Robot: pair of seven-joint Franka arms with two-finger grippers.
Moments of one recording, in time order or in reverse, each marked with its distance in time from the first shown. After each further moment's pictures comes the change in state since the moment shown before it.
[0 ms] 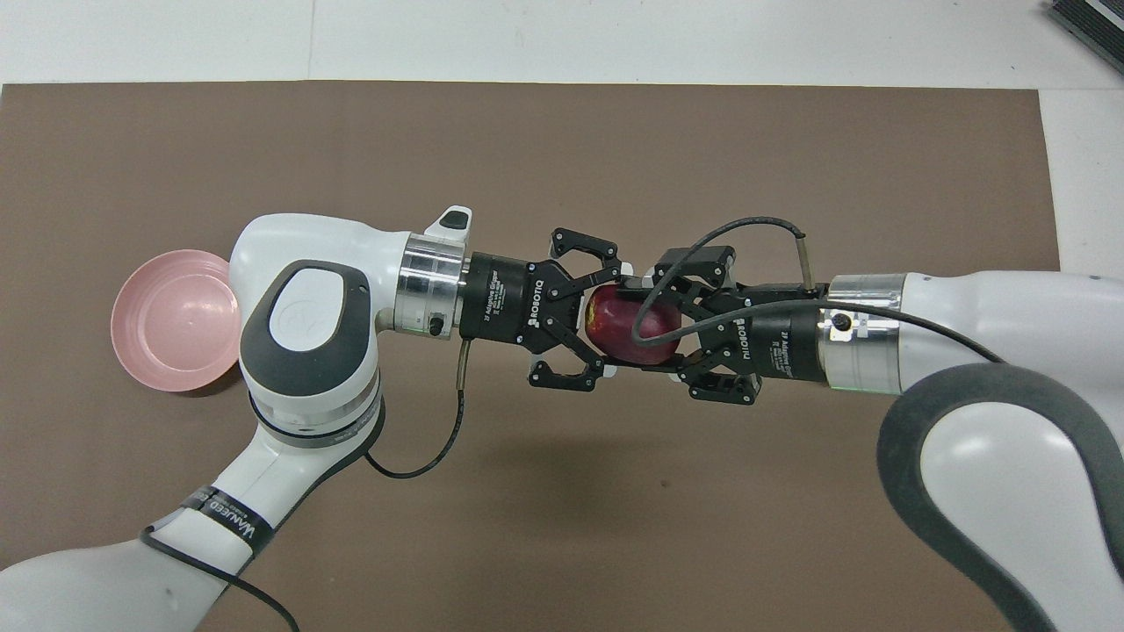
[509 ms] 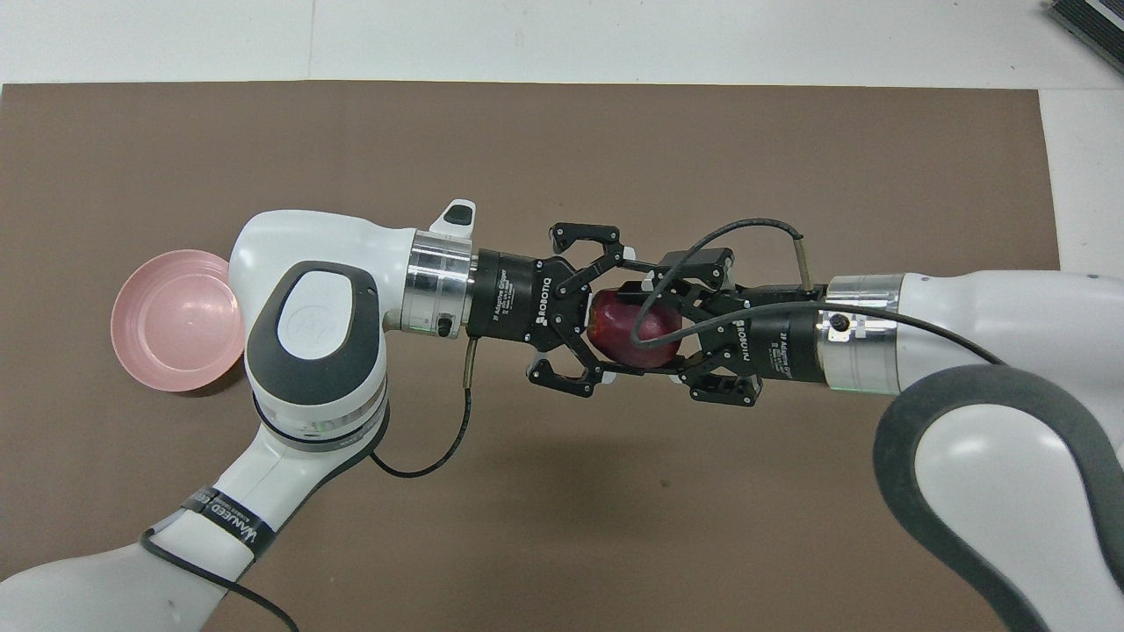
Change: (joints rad) left arm -0.013 -0.009 -0.011 0.022 0.052 0.056 0.002; right arm 0.000 0.000 0.000 0.000 -0.023 -0.007 0.013
